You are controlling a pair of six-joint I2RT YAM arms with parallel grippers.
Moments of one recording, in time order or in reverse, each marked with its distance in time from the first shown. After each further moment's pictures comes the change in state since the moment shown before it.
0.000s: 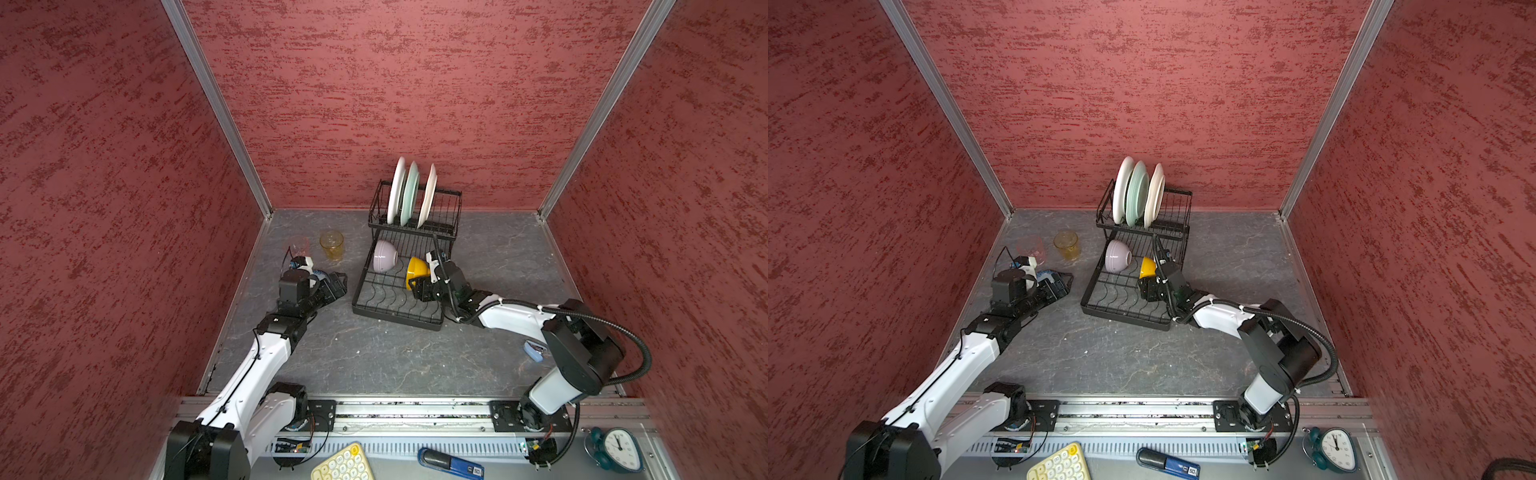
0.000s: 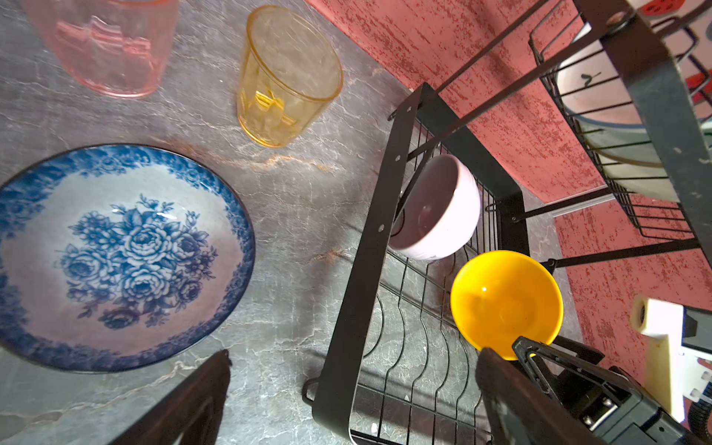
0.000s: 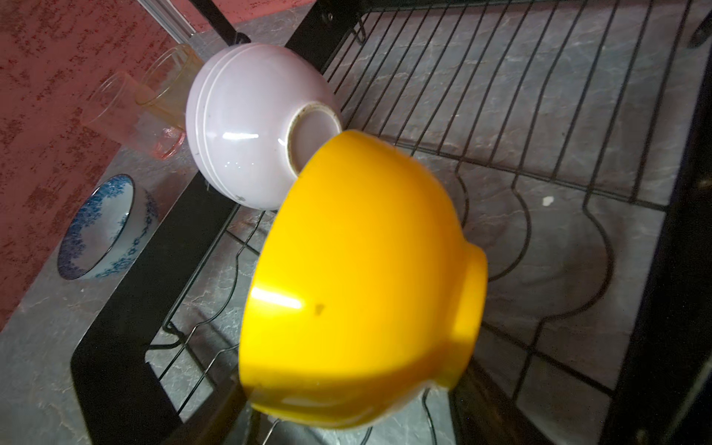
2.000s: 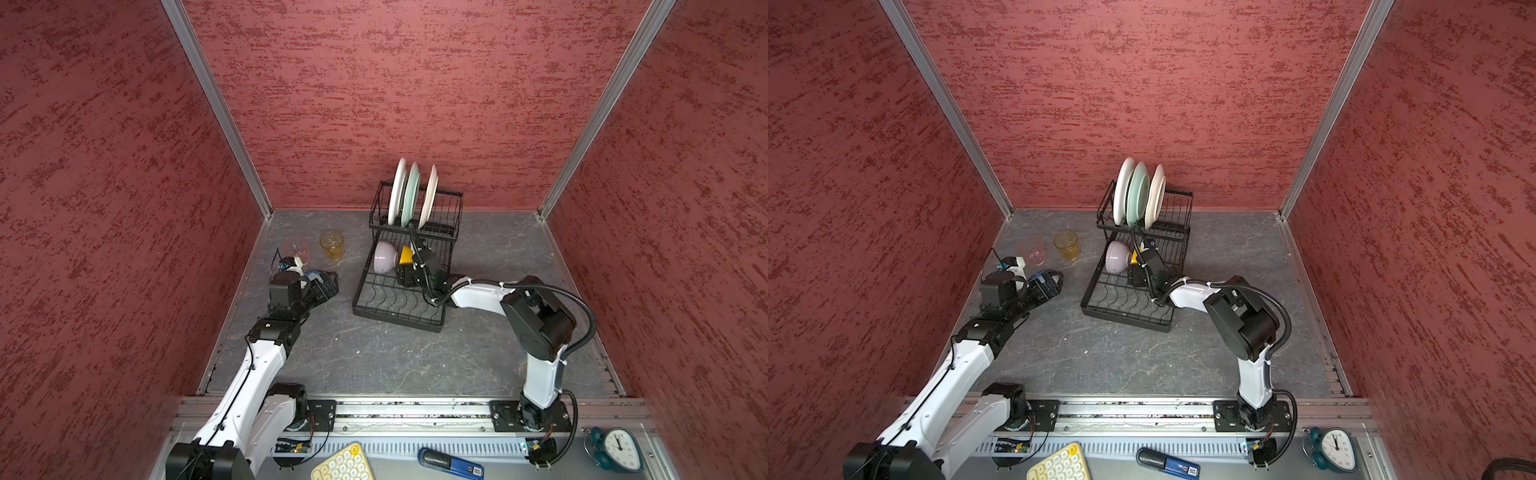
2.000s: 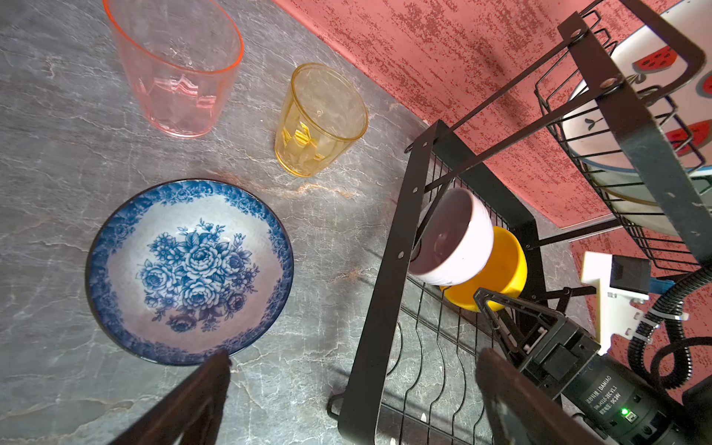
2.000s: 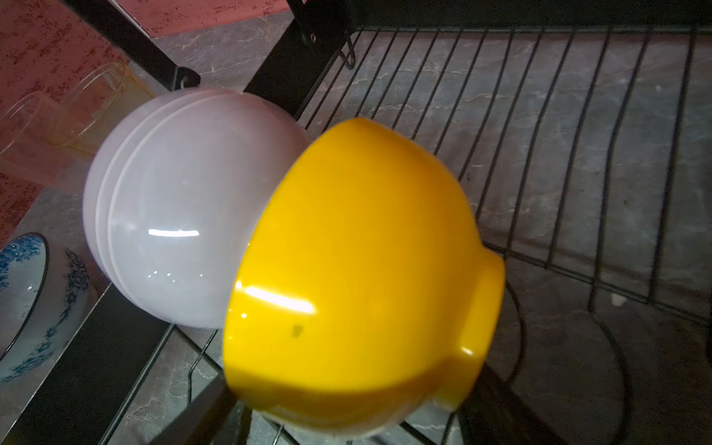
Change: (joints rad) left arm 0.077 -0.079 0.002 -0.052 -0.023 0.040; right arm 0.006 0.306 0.303 -0.038 0.111 -0.006
